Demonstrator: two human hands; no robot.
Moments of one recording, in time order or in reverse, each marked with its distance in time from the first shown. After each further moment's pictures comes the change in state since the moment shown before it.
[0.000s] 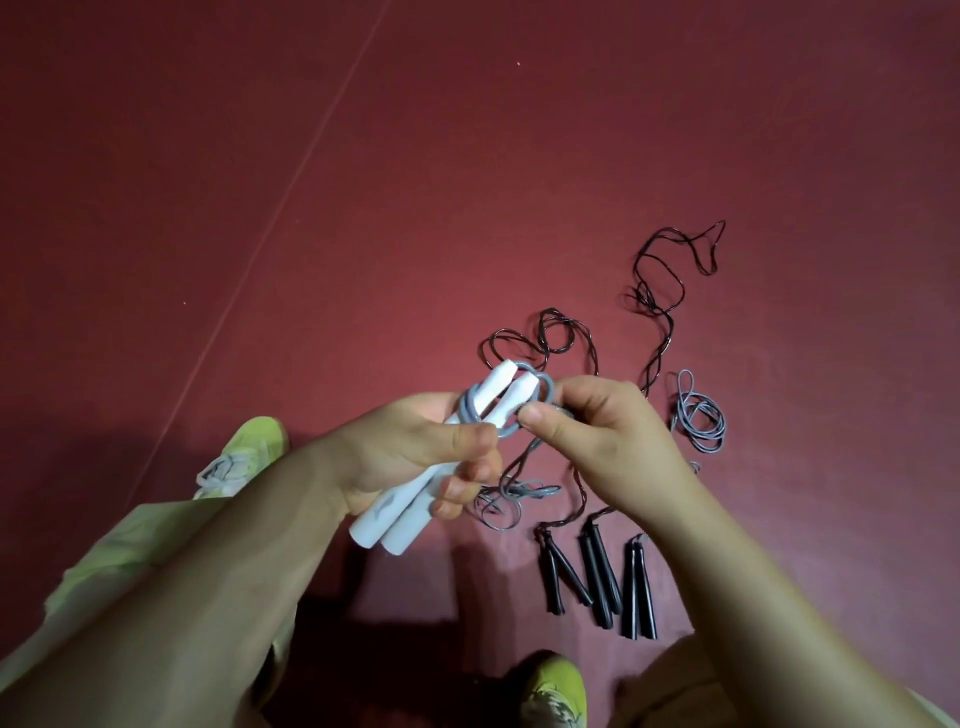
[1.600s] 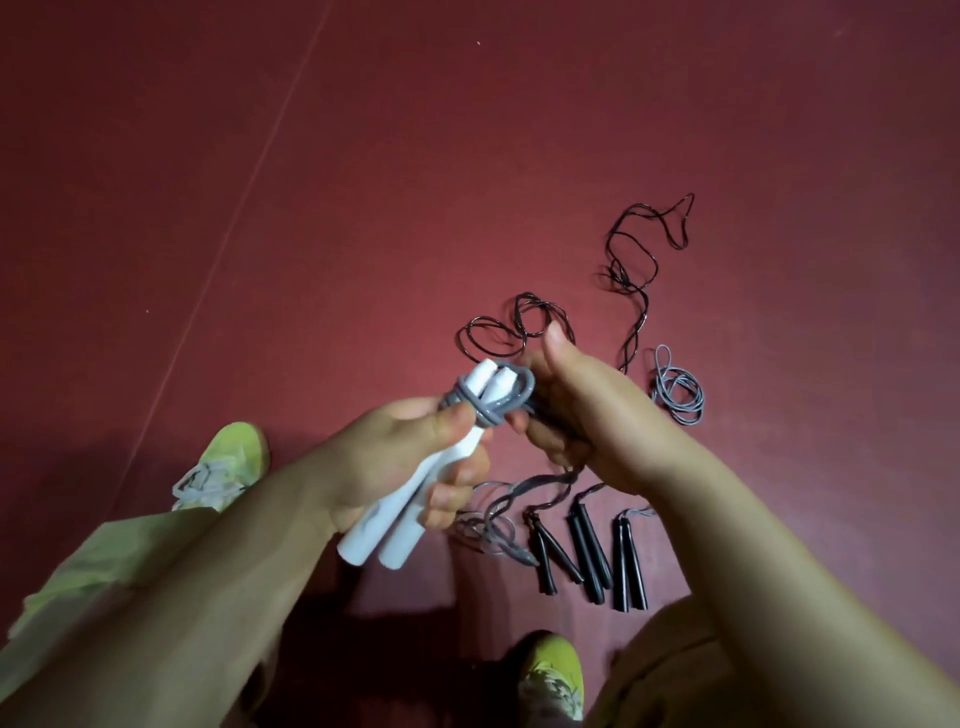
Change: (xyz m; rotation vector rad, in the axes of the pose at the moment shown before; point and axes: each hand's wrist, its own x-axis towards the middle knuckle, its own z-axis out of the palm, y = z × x) left_hand 0.008 -0.011 0.021 -0.030 0.183 0.018; right_hand 0.005 -0.005 -0.014 0.353 -0.284 0.258
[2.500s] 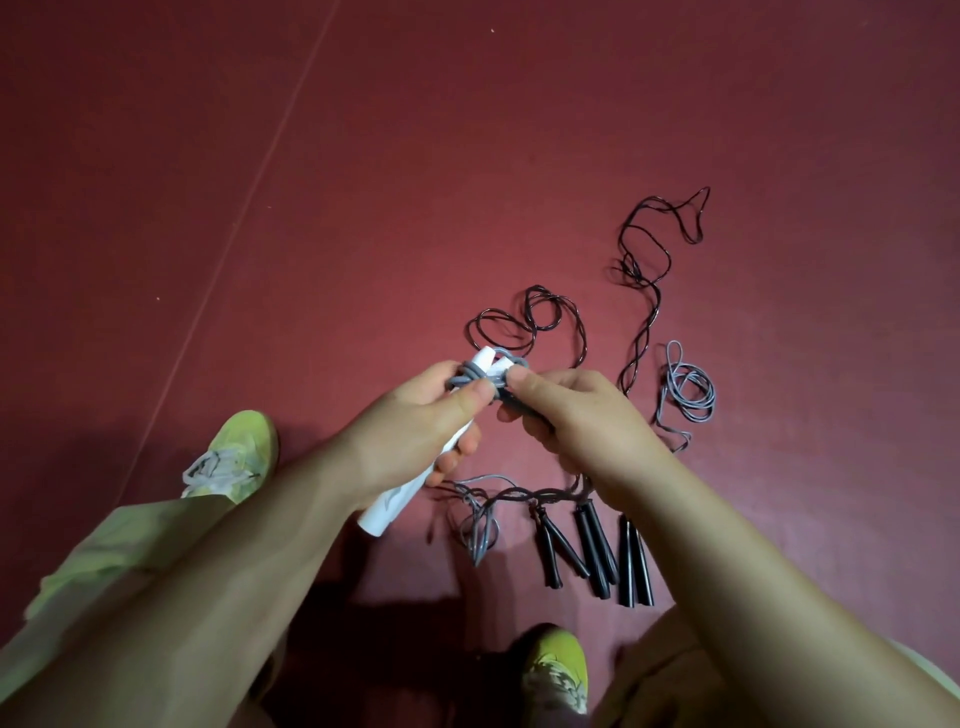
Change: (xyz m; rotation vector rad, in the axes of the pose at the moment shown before) left_hand 0.014 -0.001 -0.002 0.413 0.371 0.126; right_hand 0.009 0.020 0.016 -0.084 0.293 0.111
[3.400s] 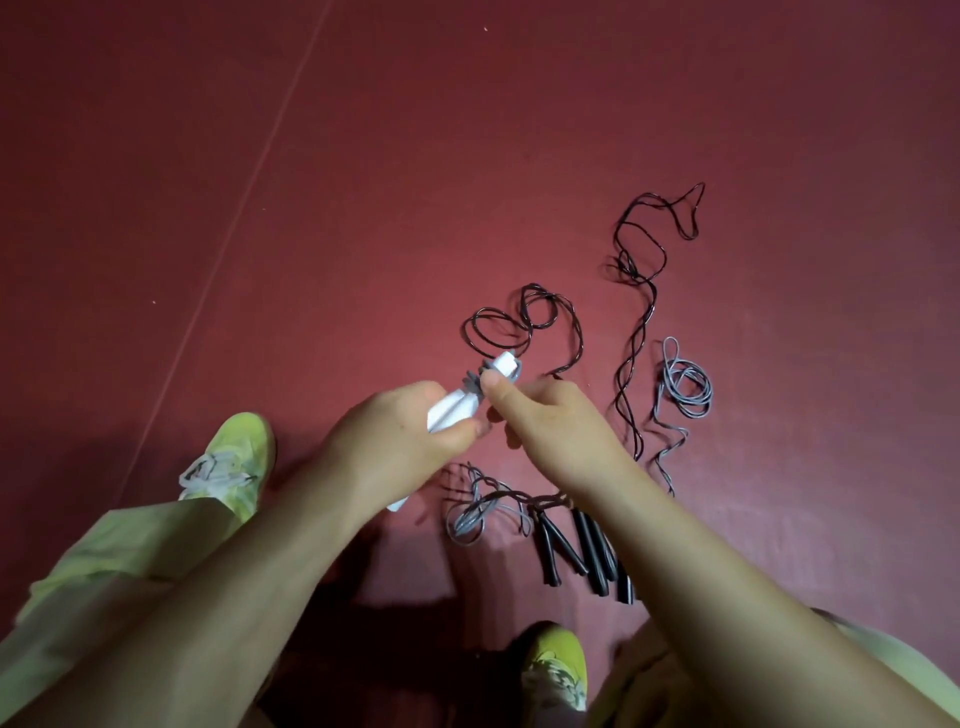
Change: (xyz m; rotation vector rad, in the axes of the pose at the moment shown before) left_hand 0.005 -0.015 -0.001 0.793 0.308 0.074; right_hand -0.001 0.004 0.013 -0.209 0.070 -0.007
